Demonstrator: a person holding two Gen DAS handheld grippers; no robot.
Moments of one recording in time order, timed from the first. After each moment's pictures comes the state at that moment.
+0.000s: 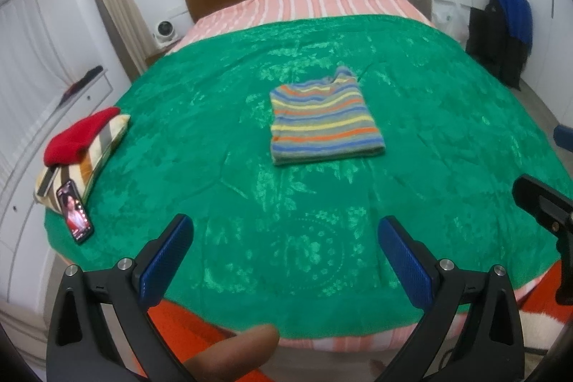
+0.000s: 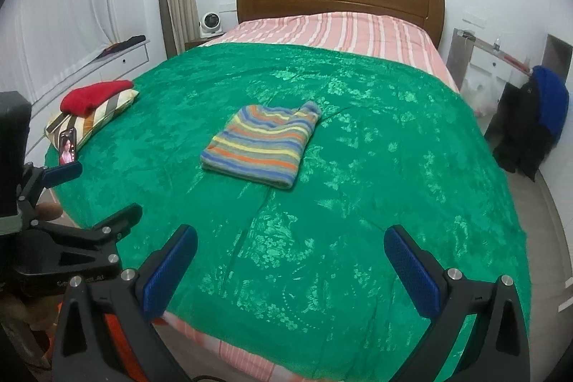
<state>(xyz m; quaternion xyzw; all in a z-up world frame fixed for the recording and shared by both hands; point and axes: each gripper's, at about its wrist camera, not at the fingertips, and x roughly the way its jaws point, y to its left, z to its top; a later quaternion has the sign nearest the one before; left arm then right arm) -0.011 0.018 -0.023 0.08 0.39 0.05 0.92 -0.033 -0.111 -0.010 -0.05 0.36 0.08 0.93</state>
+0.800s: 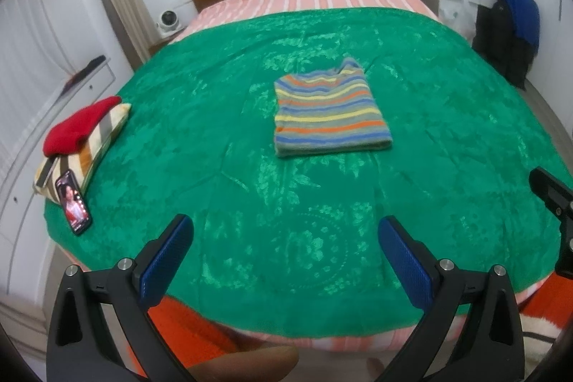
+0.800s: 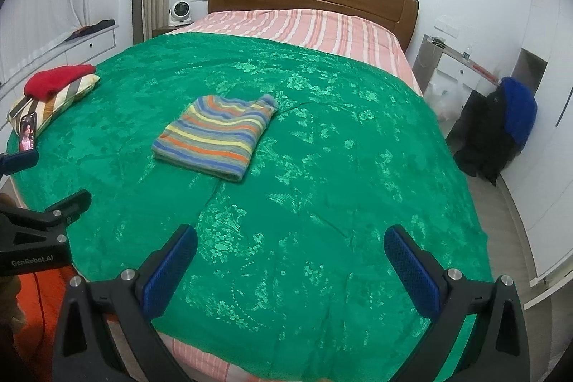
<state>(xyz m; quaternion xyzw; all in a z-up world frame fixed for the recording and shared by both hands) -0.003 0.023 -0.031 0.07 0.41 0.06 0.91 -0.024 -0.123 -0.019 -0.10 0.36 0.01 0.93</state>
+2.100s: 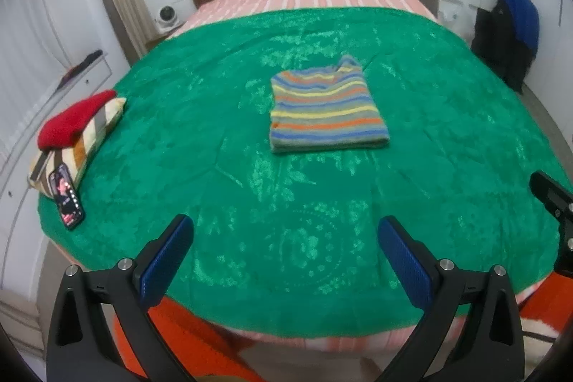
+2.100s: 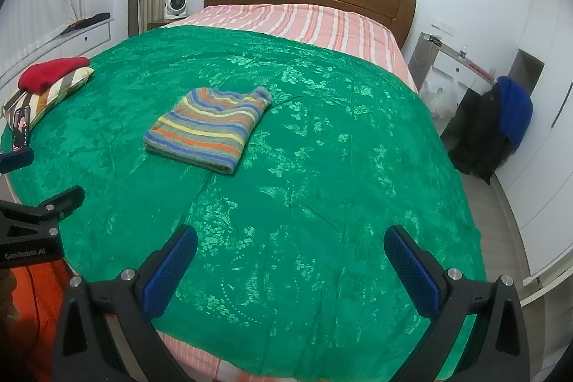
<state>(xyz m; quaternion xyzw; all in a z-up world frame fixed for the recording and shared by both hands) -0.005 0.025 -0.038 0.06 0.40 0.05 0.91 -0.023 -0.126 -0.024 -0.11 0.37 -0.01 0.92</state>
